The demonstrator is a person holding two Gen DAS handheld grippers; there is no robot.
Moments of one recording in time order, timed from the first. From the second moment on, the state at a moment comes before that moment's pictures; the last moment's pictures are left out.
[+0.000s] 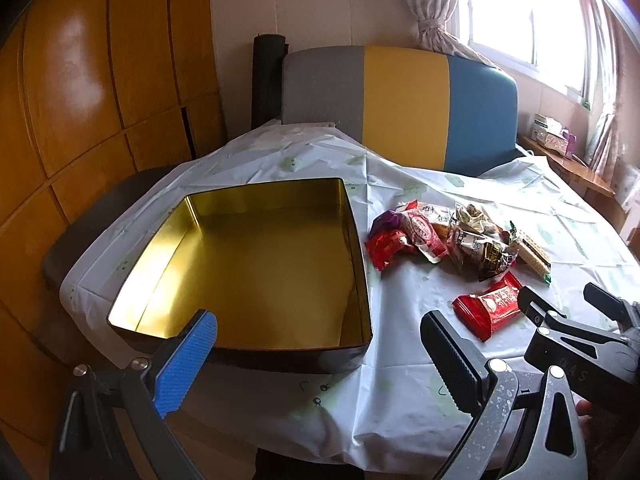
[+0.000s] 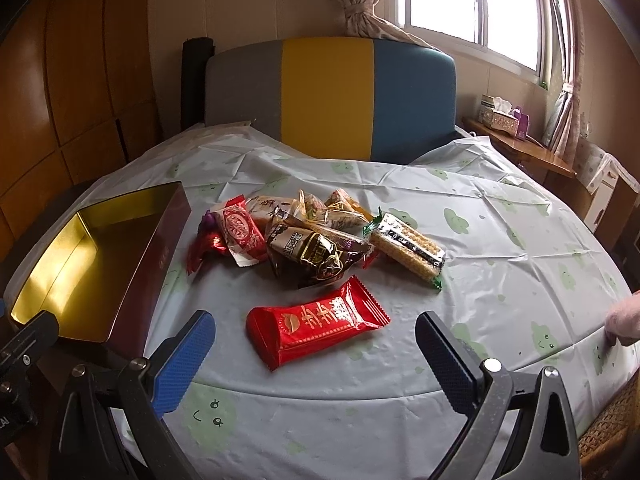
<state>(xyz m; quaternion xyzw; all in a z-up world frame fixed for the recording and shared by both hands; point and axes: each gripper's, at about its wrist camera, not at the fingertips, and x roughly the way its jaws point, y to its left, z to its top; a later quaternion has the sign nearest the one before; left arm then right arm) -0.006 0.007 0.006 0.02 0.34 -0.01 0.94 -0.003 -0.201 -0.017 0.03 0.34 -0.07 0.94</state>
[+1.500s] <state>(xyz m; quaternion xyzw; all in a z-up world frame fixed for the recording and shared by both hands) -0.010 -0.004 0.004 0.03 0.35 -0.03 0.94 -0.004 -0.208 -0.019 0.04 0.34 -0.07 0.94</state>
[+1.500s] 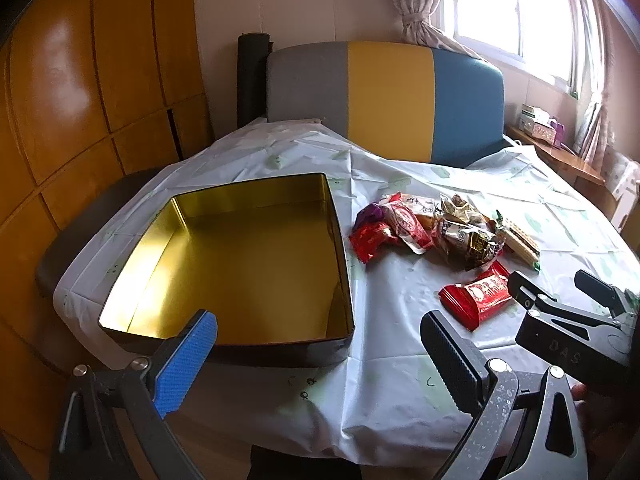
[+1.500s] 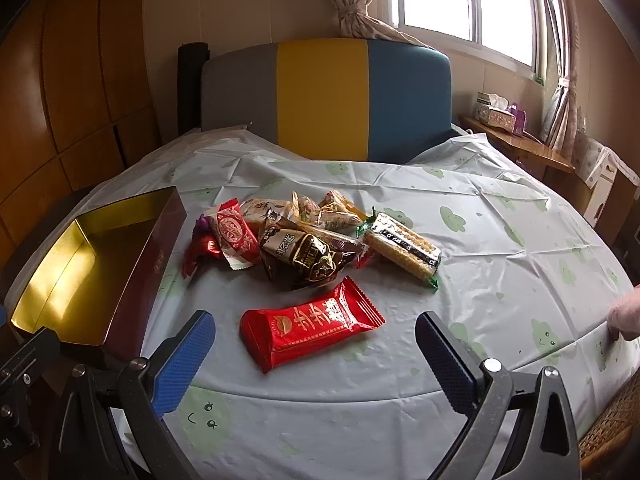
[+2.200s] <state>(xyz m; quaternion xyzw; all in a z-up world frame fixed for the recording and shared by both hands) 0.021 -0.089 -0.004 0.18 0.36 -0.22 0.89 0.068 -0.382 0.003 0.11 0.40 -0.07 0.91</state>
